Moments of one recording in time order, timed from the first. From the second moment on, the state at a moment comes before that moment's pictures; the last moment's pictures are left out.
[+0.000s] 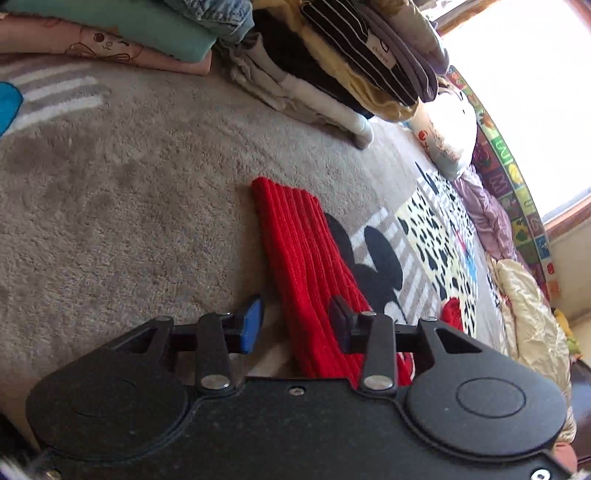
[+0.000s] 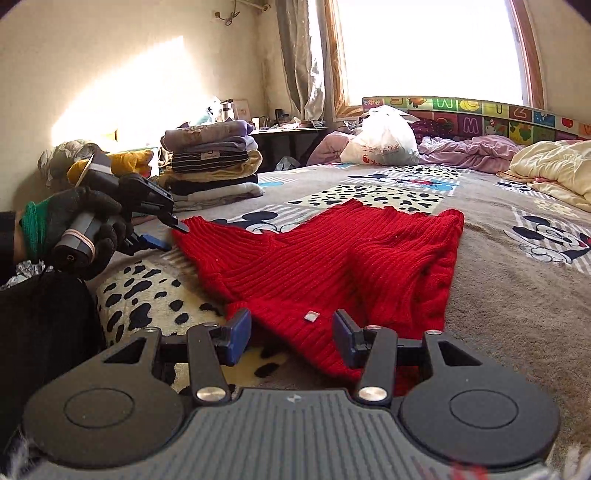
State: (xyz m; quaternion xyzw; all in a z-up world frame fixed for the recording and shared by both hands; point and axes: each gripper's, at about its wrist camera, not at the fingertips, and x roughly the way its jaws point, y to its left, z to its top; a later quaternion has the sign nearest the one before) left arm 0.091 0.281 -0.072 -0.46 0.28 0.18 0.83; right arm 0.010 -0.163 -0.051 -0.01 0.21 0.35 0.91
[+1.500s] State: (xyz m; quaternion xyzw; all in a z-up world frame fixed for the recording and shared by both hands) left arm 0.081 0.083 -0.035 -0.16 0.28 -0.04 0.95; right arm 0.108 -0.265 -0.123 0.51 0.29 0.16 0.79
